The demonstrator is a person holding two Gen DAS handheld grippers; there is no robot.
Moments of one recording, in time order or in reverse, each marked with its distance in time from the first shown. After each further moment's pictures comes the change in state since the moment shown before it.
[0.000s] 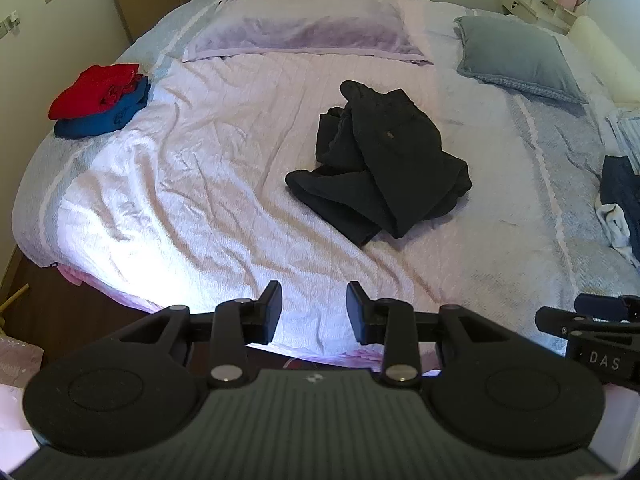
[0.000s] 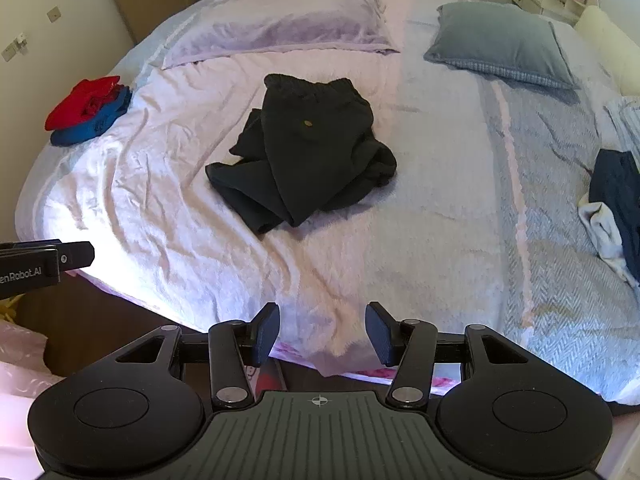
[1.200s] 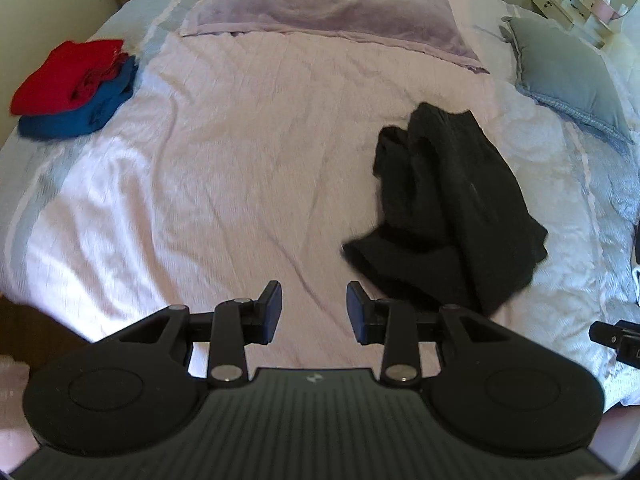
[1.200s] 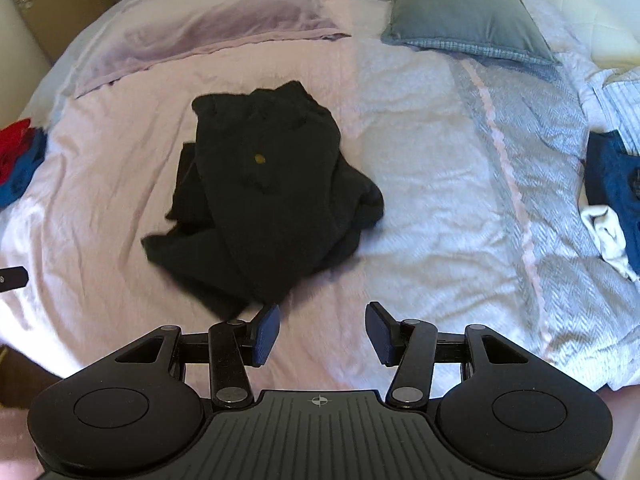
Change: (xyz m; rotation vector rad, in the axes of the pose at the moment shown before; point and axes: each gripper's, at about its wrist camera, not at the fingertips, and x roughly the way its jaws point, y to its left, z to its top) left arm 0.161 0.124 0.157 -0.028 0.115 -0.079; right arm 0.117 0.014 0.142 0.186 0.071 -0.172
